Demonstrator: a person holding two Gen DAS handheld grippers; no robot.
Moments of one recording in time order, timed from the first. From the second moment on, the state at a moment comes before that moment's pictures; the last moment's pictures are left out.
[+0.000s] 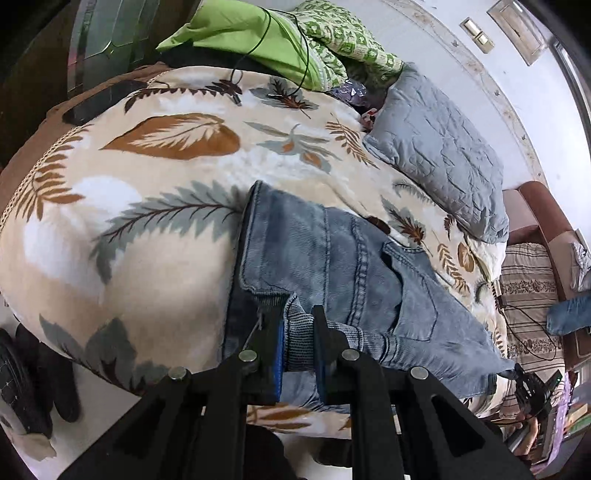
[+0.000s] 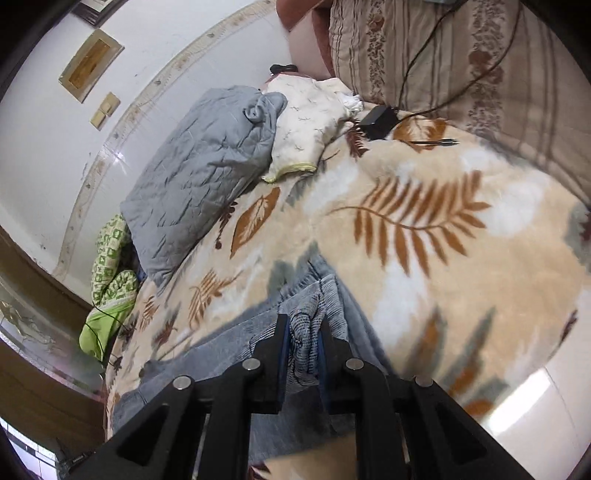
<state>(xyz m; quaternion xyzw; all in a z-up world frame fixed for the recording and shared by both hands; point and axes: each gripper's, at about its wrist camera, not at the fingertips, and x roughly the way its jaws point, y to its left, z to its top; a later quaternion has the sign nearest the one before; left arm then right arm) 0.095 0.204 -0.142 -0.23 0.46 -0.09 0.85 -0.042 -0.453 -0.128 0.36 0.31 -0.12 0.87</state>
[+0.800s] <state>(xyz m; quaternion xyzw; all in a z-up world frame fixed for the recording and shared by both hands) 0.057 0.198 -0.126 -0.13 0.47 -0.06 0.87 0.027 -0.461 -0.139 0.27 0.45 -0.18 0.83</state>
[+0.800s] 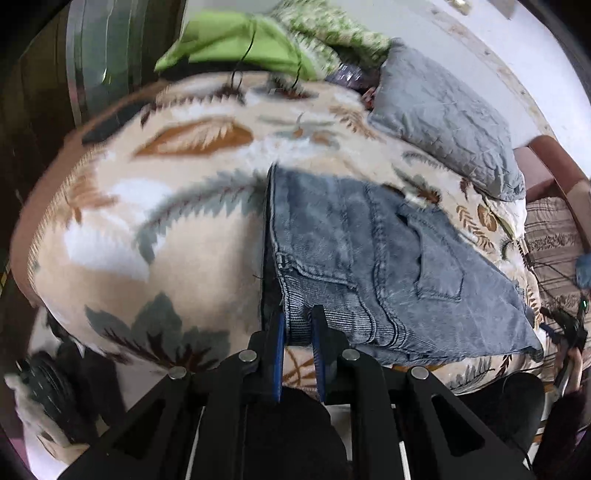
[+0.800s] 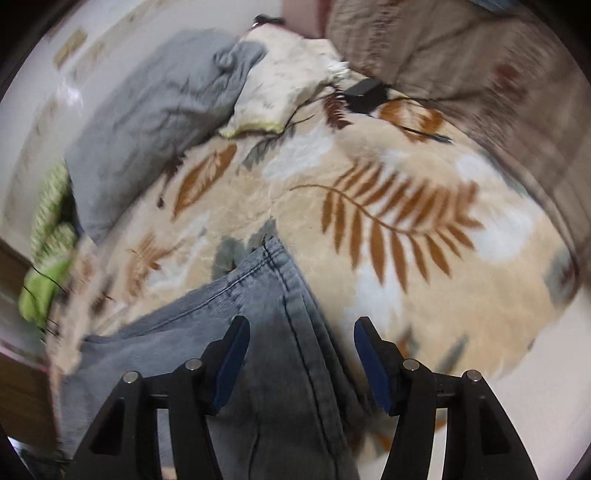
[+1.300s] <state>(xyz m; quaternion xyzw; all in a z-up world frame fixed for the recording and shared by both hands) 0.053 0.163 -0.080 -0.05 0.40 -0.04 0.91 0.079 -0.440 -0.115 0.13 0.45 -0.19 0.86</state>
